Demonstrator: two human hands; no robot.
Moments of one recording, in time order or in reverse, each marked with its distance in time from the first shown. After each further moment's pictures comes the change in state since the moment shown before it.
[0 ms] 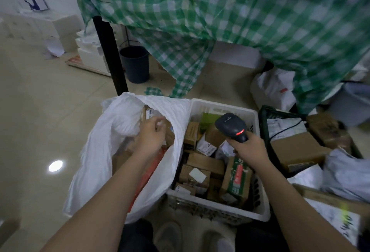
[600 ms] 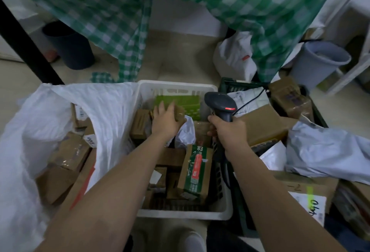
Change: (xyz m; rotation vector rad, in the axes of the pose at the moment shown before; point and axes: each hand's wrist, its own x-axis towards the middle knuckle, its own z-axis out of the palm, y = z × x) left_hand 0.062 0.016 0.242 0.563 -0.372 0.137; right_hand 0.064 0.074 -0.039 0.468 0.265 0.322
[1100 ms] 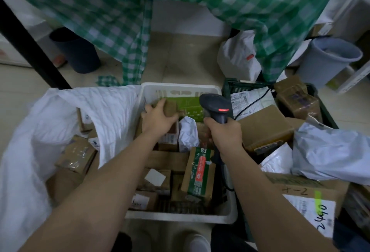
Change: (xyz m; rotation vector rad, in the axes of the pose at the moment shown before) left_hand -0.002 -0.008 -0.028 -0.097 0.083 -0.155; right_hand -0.003 0.001 0.012 -0.048 -0.036 -0.037
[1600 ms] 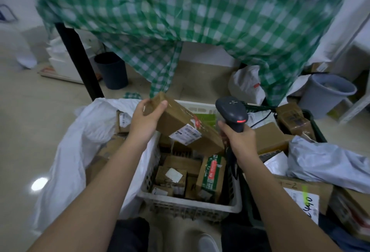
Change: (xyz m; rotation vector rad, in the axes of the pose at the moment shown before) left_hand -0.133 -0.010 -0.147 -0.838 0.191 -0.059; right_hand -0.086 -0.044 -0.024 0.144 -0.086 -0.158
